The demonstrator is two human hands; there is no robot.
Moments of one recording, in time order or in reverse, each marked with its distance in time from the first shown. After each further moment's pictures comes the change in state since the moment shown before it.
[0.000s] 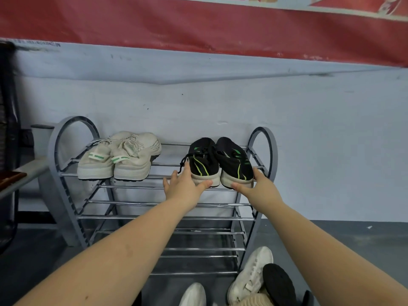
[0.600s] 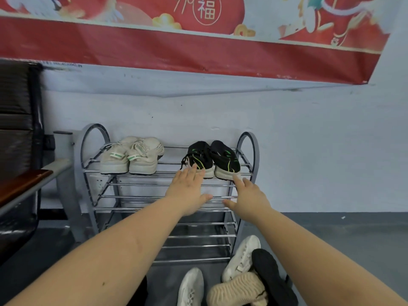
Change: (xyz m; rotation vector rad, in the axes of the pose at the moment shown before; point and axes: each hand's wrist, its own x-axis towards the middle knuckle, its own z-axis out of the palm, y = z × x) left_hand -0.085 0.005 -0.046 0.545 -0.101 0.429; right_hand -0.101 -0.040 -0.020 -0.636 -0.150 -0.089
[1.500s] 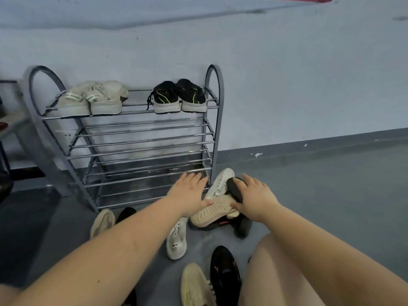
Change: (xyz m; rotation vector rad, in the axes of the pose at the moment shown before) left_hand -0.117 0.093 0.096 0.086 -0.333 0.268; right_hand -0.169 0.077 0.077 -0.170 -0.260 0.057
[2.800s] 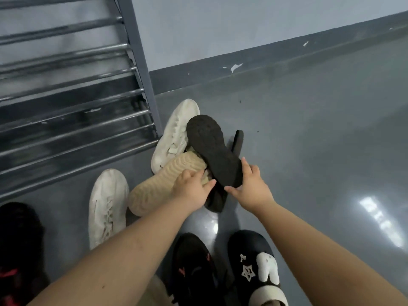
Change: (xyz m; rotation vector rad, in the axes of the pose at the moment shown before) left_hand 0.266 0.081 0.241 -0.655 -0.365 -0.224; right_hand 0.164 0.132 0.238 0.596 -0.221 0.481
